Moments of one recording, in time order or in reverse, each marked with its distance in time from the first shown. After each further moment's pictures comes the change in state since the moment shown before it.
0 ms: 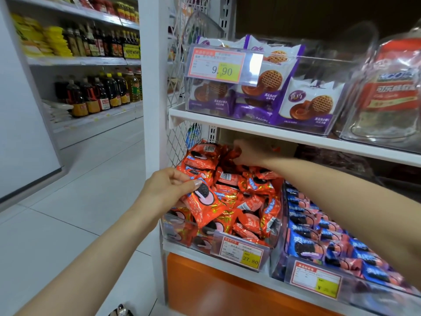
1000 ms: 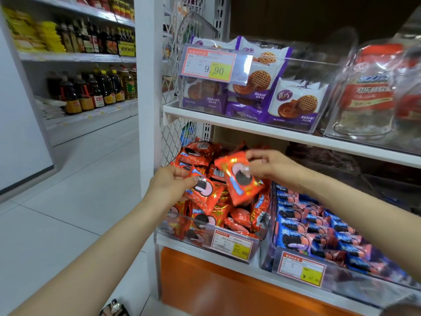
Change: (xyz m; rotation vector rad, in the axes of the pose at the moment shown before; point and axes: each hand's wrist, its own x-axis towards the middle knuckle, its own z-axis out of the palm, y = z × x) left_hand 0.003 -0.002 0.021 -0.085 0.051 0.005; right_hand -0.105 0.003 -0.028 0.920 -0.162 0.011
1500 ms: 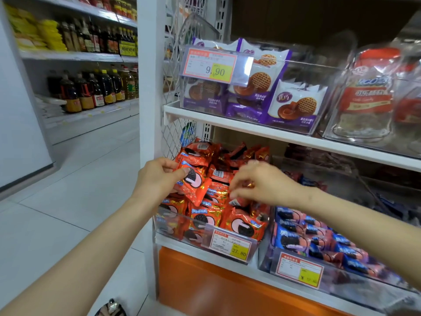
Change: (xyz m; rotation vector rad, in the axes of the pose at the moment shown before) left_hand 0.006 0.001 -0.016 0.022 0.087 0.073; right_hand -0.012 -0.002 0.023 -1.001 0.005 -0.349
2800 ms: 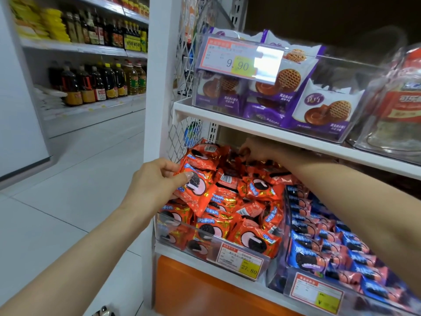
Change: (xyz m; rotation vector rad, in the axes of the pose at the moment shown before) left_hand 0.002 -0.003 -0.012 -0.011 -0.033 0.036; right_hand 0.135 0.113 0.023 0.019 -0.226 0.315
